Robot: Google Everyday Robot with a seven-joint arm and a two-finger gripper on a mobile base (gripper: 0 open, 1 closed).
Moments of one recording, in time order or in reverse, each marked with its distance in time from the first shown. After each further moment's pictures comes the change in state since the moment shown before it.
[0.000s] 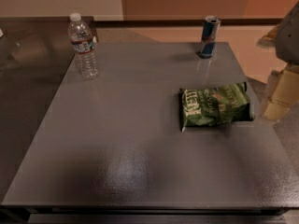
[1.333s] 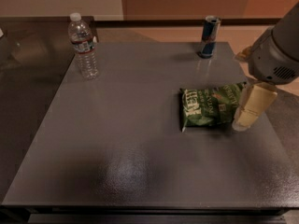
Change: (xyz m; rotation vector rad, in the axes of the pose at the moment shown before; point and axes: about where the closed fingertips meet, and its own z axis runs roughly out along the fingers) arm -0.012 -0.012 0.063 -0.026 -0.092 -0.028
